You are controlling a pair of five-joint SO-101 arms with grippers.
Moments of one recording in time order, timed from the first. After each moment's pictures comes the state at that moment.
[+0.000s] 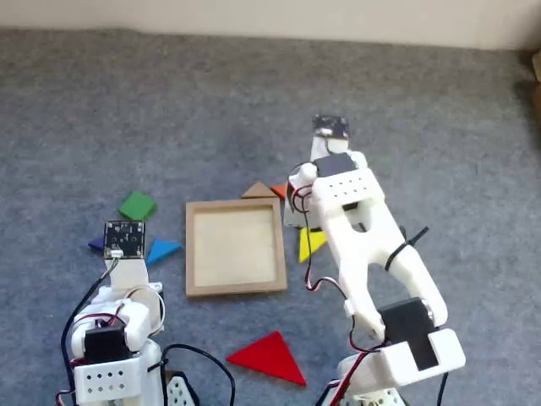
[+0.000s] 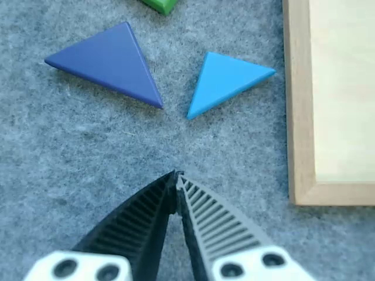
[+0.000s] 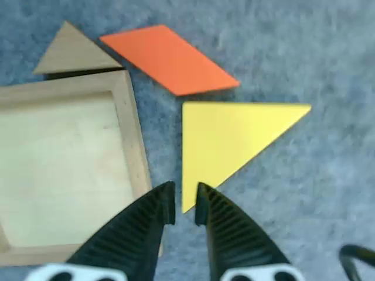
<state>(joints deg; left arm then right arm) -14.7 -102.5 96.0 76.5 0.6 -23.5 -0.5 17.5 71.3 -16.0</state>
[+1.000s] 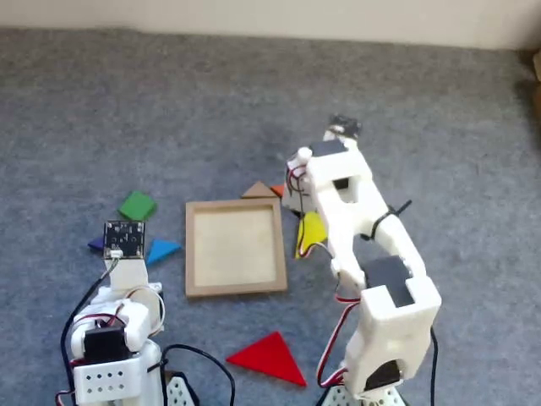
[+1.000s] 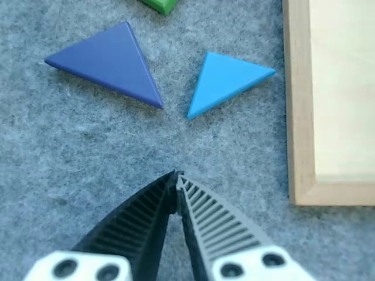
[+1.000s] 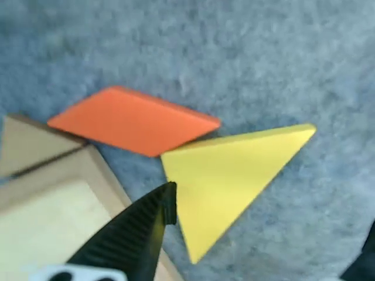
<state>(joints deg) -14.7 -102.5 96.0 76.5 0.6 -21.6 17.3 5.4 69.8 -32.5</state>
